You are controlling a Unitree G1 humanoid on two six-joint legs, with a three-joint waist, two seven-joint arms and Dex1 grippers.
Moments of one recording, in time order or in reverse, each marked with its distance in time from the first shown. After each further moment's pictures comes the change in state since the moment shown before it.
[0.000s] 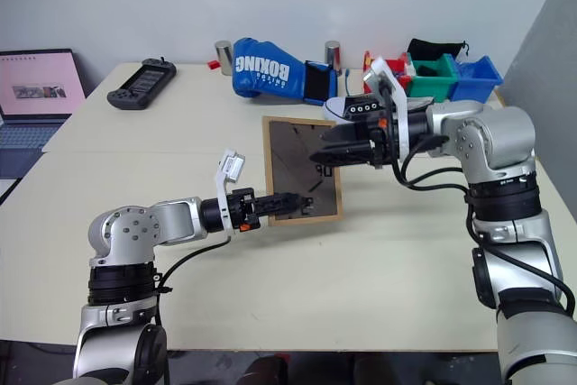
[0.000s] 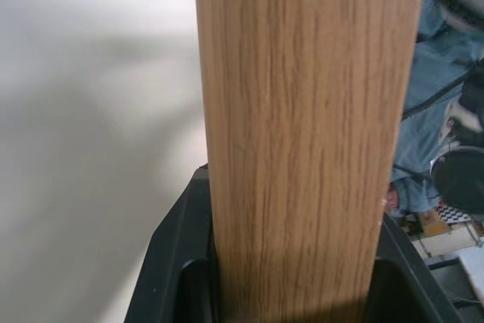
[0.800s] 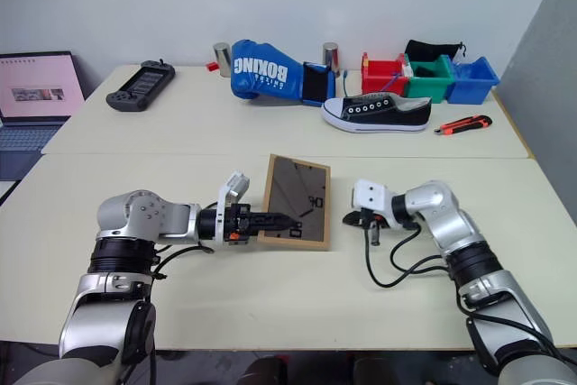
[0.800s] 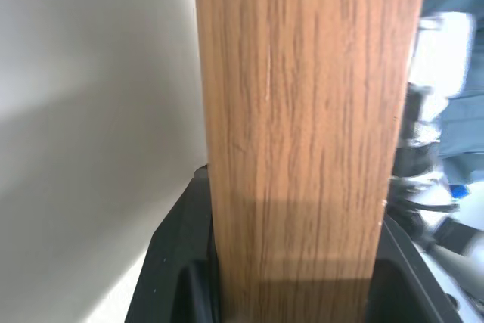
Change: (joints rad) left arm -0.125 0.053 0.017 0.291 0.083 0.286 -0.143; right arm 0.418 -0.059 0.198 0.189 -0.517 -0.979 0.081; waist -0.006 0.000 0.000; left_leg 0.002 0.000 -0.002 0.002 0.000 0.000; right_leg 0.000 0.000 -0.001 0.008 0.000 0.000
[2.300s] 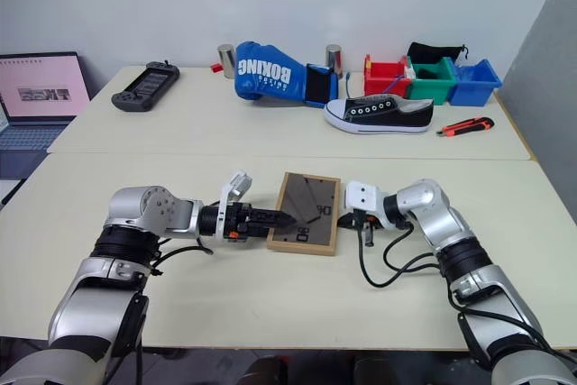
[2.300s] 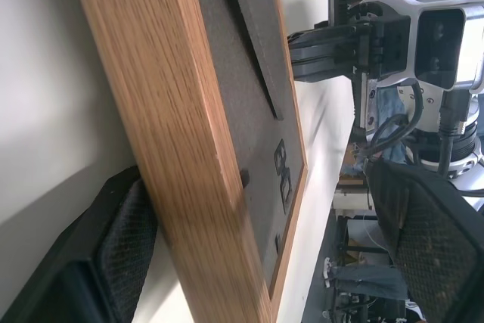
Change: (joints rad) left arm -0.081 0.080 -0.292 0.246 0.165 -0.211 -0.207; right arm -0.046 0.126 0.089 0.097 -0.078 -0.070 -0.029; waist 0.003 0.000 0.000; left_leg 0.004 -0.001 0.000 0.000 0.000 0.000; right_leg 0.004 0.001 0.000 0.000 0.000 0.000
